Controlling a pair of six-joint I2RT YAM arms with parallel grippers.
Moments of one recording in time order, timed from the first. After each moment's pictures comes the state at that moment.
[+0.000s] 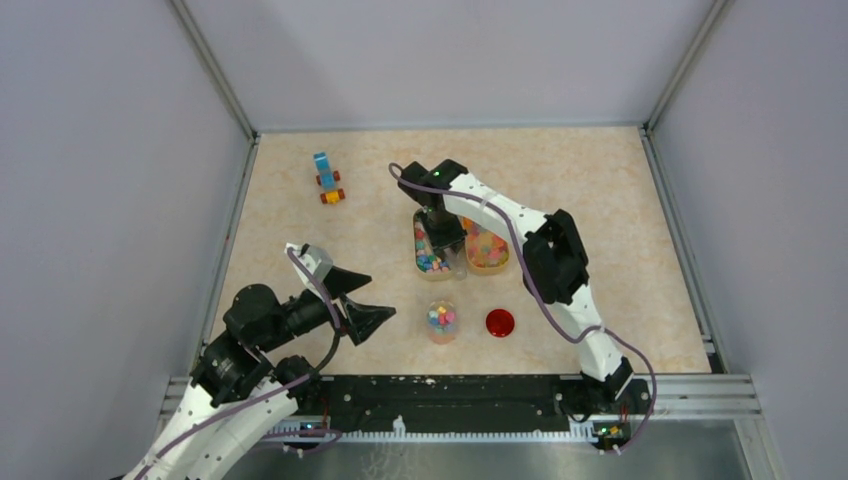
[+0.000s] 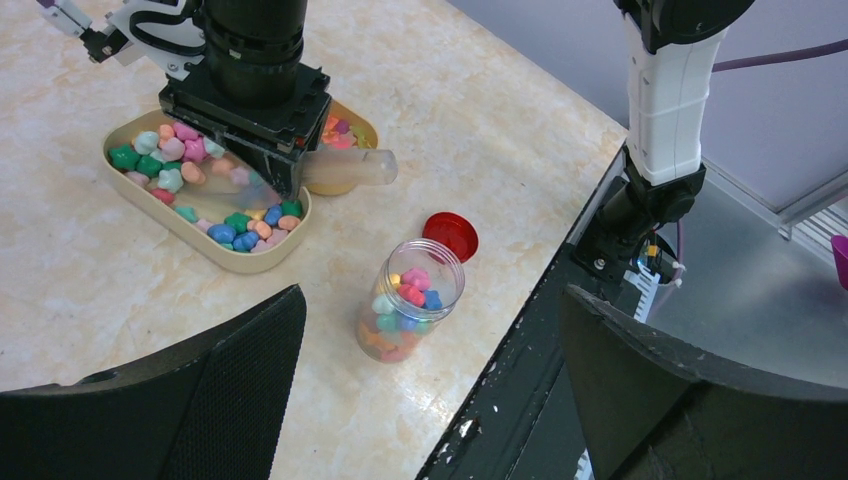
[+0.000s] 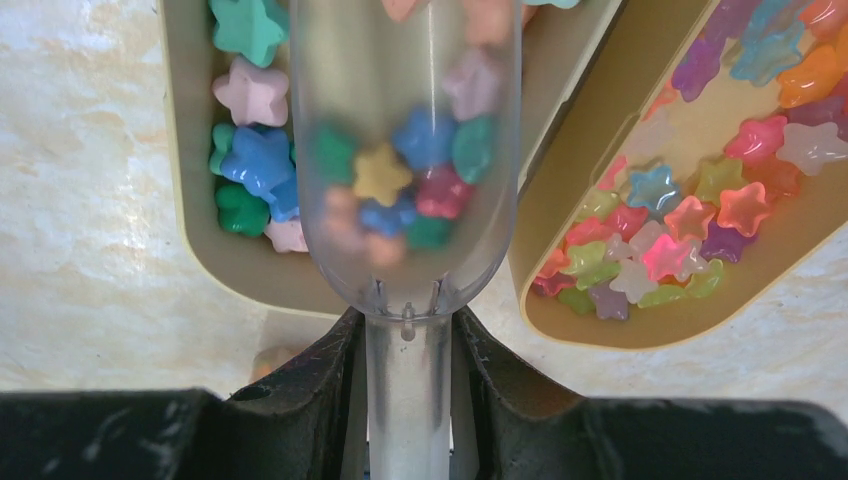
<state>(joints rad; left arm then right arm) -0.64 0.31 0.66 -0.44 0.37 -0.29 0.81 2.28 2.11 -1.31 0.11 0.42</state>
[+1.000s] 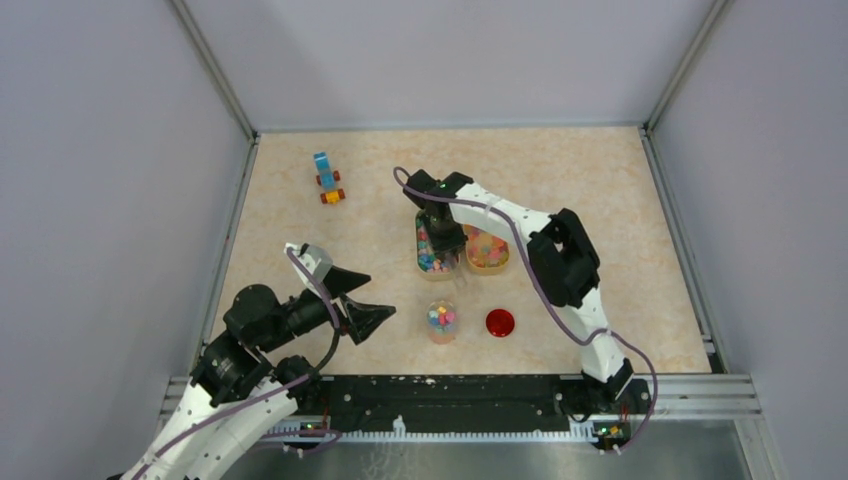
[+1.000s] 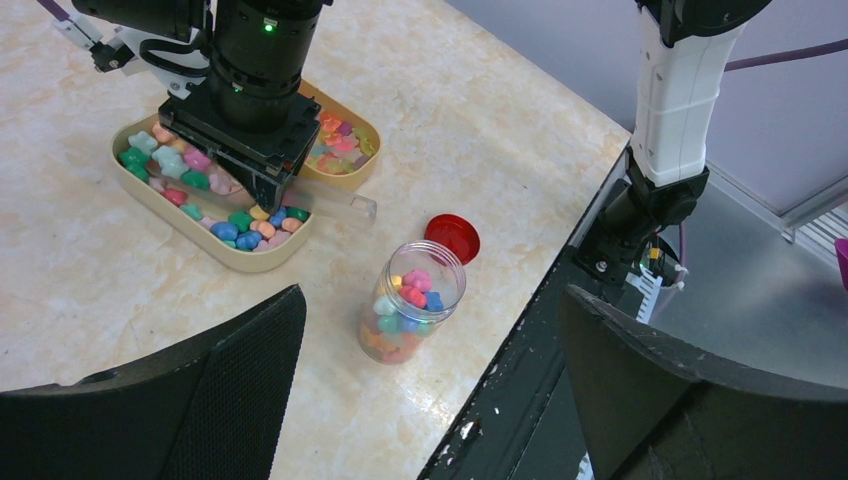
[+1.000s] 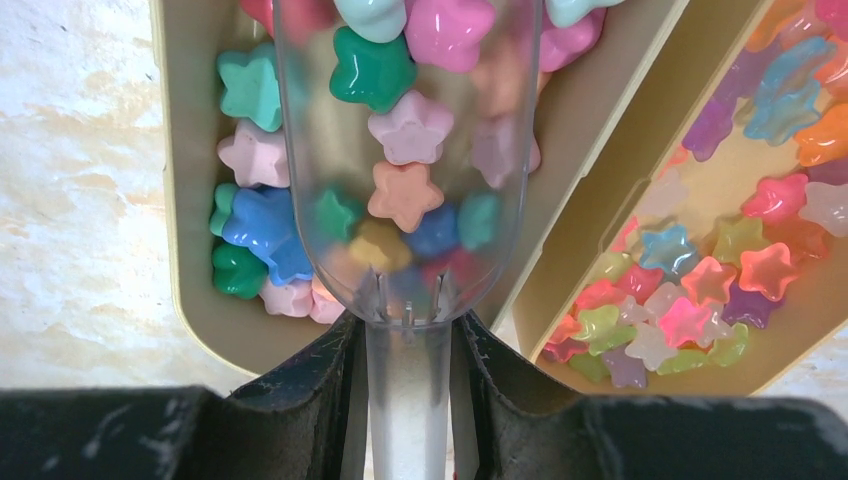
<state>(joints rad) -0.66 0.30 0.66 -0.44 0.34 -0.29 0.80 2.21 1.90 -1.07 0.14 0.43</state>
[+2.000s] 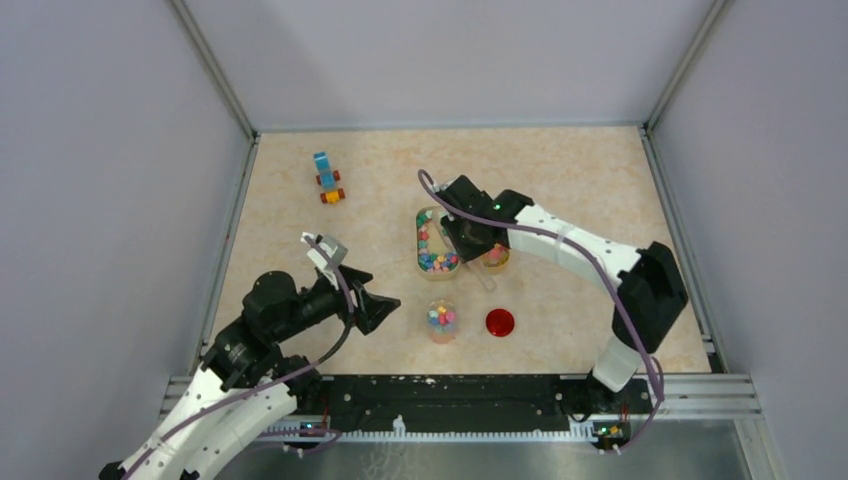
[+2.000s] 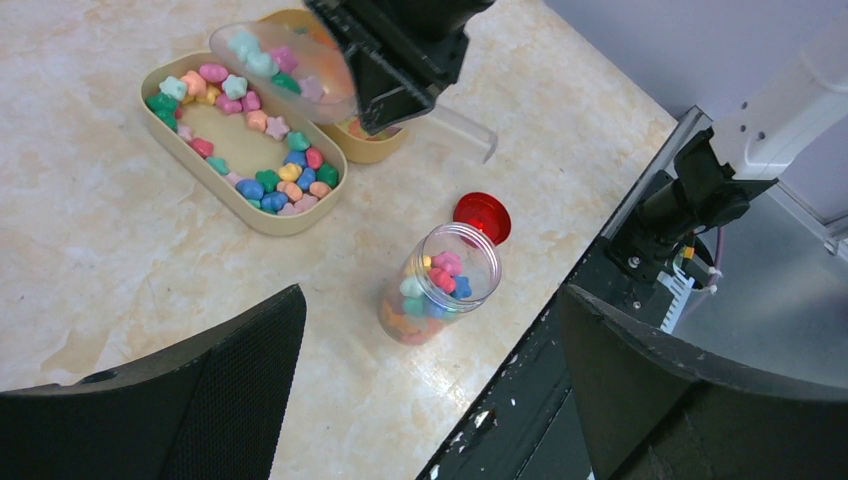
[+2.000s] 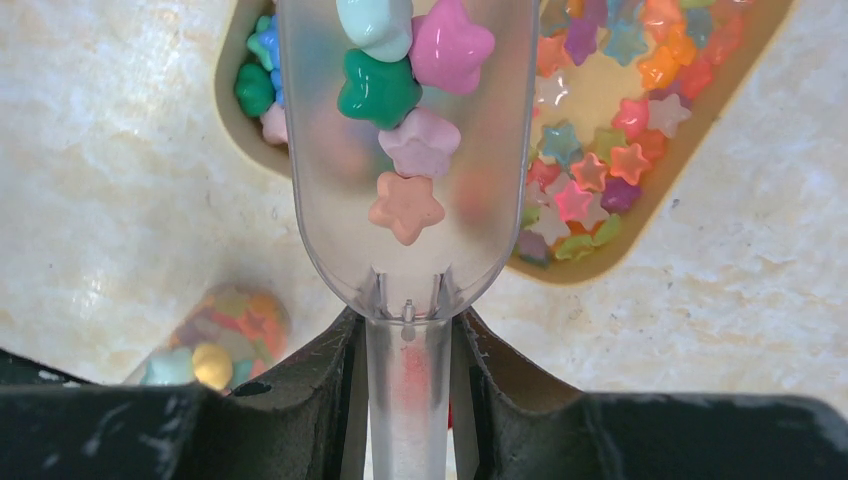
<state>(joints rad) -0.66 0.40 0.66 -0.46 0.27 -0.30 0.84 1.72 1.46 -0.84 0.19 0.27</state>
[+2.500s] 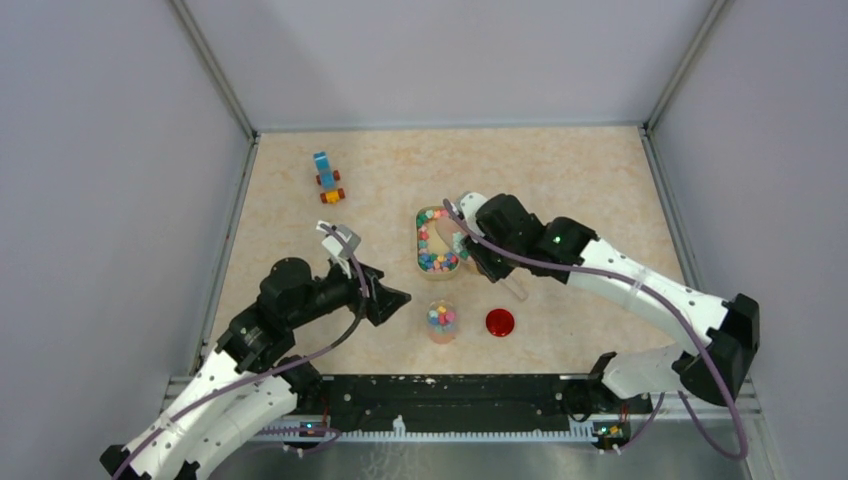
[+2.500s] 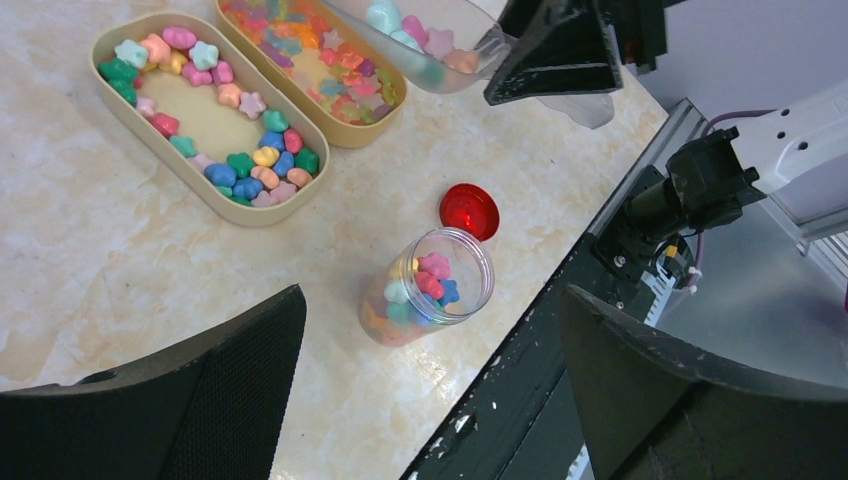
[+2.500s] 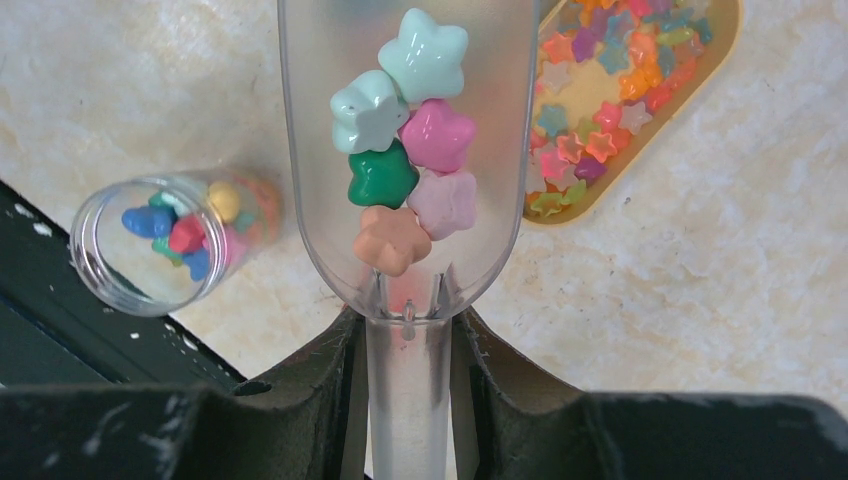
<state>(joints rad) -0.66 0.51 0.66 -0.40 0.30 -0.35 0.89 1.32 1.24 -0.81 0.14 0.04</state>
